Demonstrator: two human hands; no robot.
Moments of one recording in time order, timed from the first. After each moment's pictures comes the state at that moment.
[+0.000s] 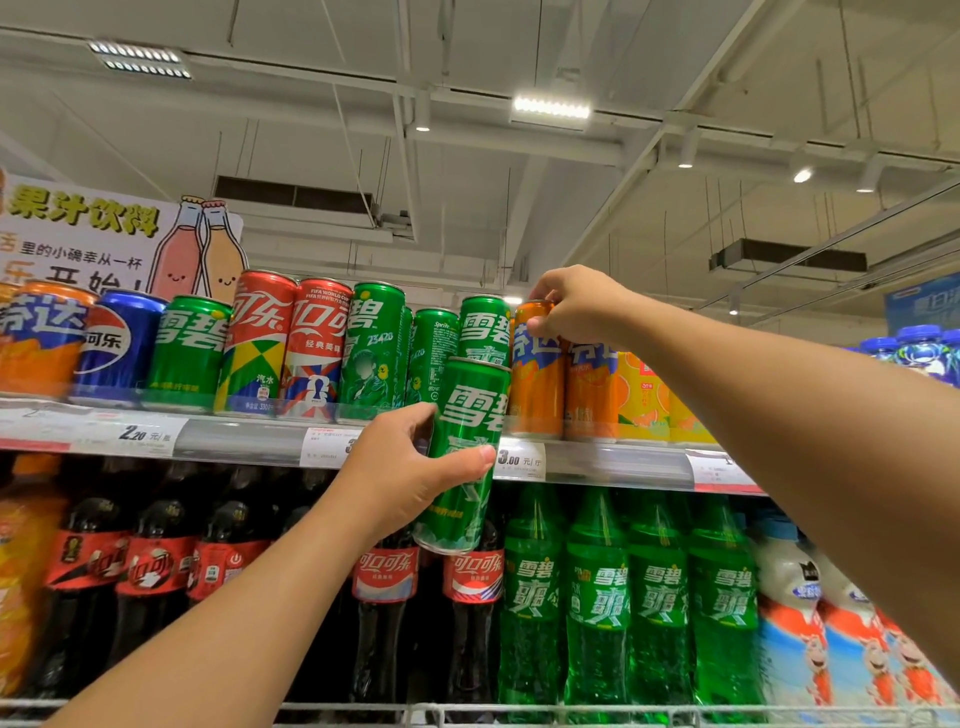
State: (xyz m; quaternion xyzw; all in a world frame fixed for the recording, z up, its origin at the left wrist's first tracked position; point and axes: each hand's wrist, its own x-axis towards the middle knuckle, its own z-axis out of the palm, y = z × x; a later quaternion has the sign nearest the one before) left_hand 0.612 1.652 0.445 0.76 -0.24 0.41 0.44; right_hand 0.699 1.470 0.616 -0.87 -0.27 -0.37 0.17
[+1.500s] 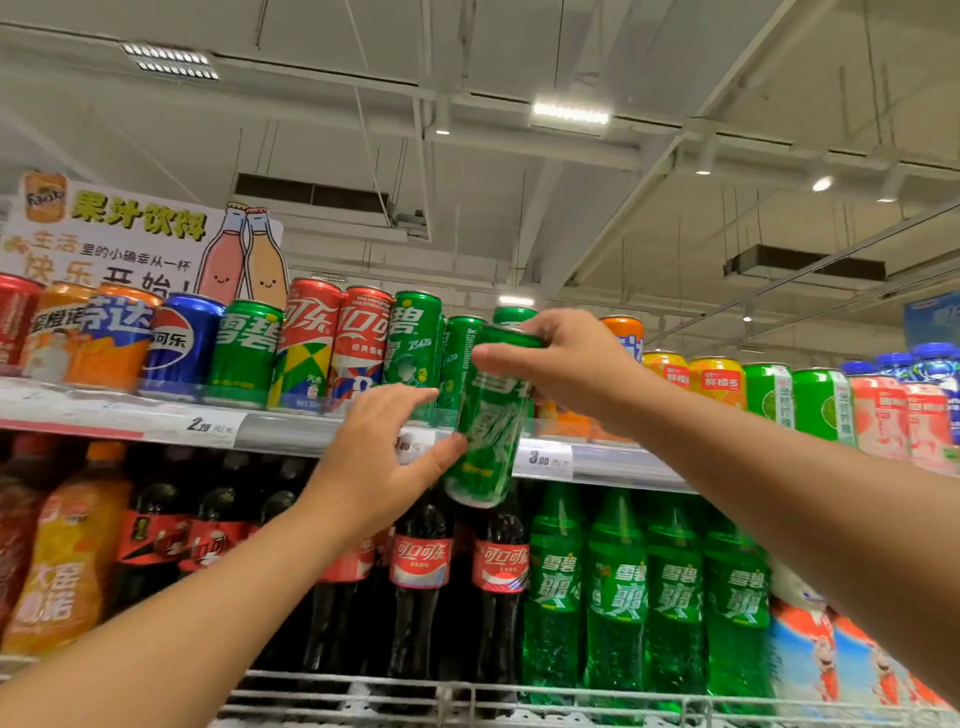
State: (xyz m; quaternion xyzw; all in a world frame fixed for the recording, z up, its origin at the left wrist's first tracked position) left_hand 0.594 1.700 0.438 0.81 -0.14 0.53 0.23; right_hand 0.626 1.501 0.541 -0.77 -0.42 -0.30 0.38
